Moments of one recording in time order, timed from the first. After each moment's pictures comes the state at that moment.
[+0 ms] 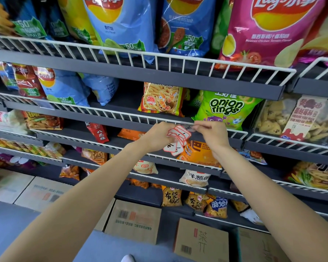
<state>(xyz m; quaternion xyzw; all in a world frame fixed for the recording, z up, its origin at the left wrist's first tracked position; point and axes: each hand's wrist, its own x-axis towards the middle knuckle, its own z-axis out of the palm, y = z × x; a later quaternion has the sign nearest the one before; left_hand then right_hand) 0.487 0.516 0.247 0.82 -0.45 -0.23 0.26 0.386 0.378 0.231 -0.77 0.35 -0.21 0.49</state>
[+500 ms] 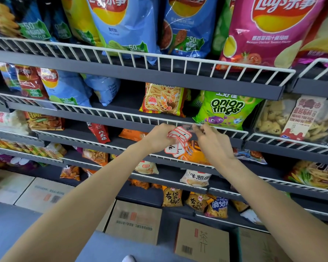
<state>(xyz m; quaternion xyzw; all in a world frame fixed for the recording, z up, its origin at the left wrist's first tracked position) 0.486 0.521 0.244 0.81 -0.44 -0.25 0.31 0.363 0.389 0.222 -0.96 0.18 -0.11 -0.18</state>
